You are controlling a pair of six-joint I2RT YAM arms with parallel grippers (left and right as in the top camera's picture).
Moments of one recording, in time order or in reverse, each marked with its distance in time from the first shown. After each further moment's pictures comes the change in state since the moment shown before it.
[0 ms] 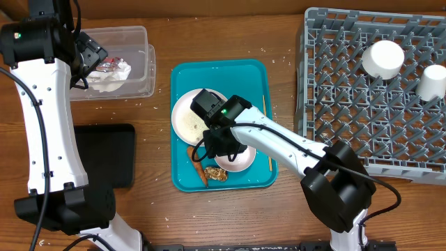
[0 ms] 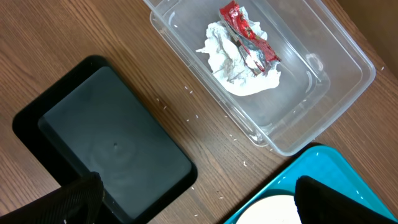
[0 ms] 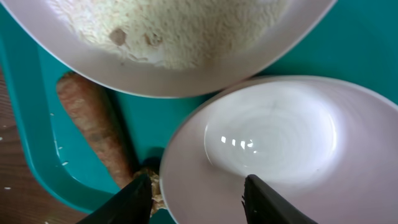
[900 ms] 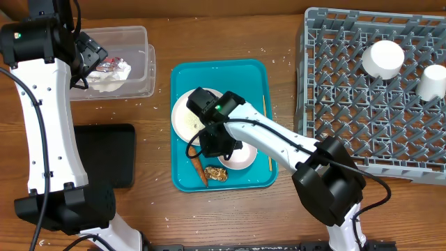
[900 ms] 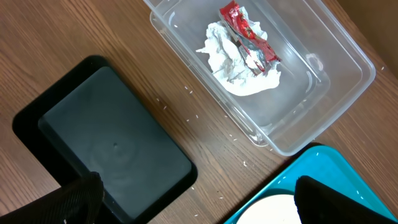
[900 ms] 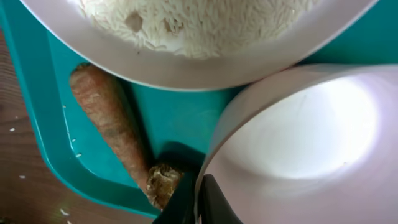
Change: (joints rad) left arm 0.000 0.000 0.000 0.000 0.000 0.000; right arm 0.000 0.066 0.090 -0.080 -0.060 -0.011
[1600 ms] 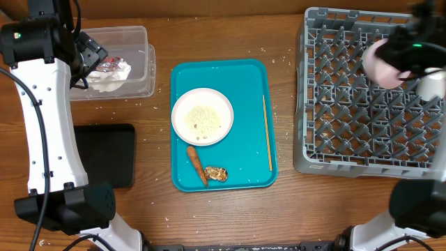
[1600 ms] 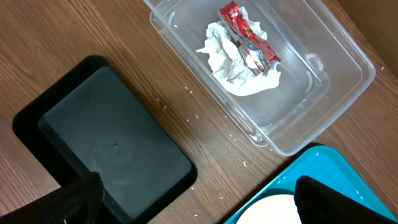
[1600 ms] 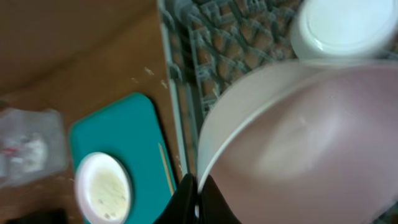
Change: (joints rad) left arm 0.000 0.000 0.000 0.000 0.000 0.000; right arm -1.120 -0.286 0.354 -0.172 -0.290 -0.440
